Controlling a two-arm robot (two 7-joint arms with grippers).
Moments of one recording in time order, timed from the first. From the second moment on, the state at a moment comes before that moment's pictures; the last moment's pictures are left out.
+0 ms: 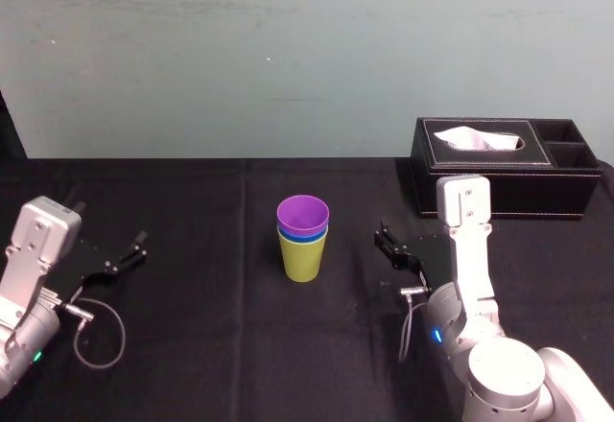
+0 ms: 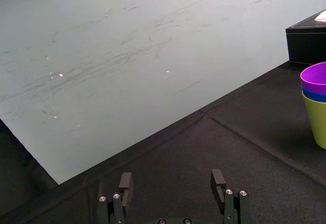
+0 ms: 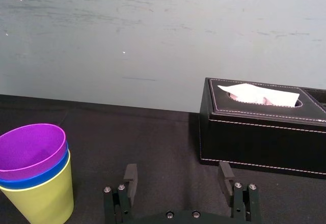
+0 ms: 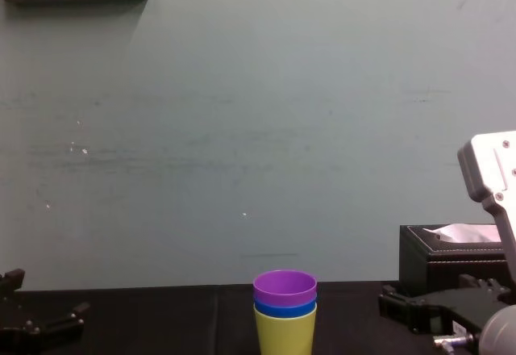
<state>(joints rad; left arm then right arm) -0.20 0.60 0.45 -1.41 -0.25 -0.12 0.03 0.17 0.06 -0.27 -1.42 0.00 0.13 -0.18</state>
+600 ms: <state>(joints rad) -0.20 0.60 0.45 -1.41 -0.25 -0.12 0.03 0.17 0.06 -0.27 -1.42 0.00 0.13 -0.18</state>
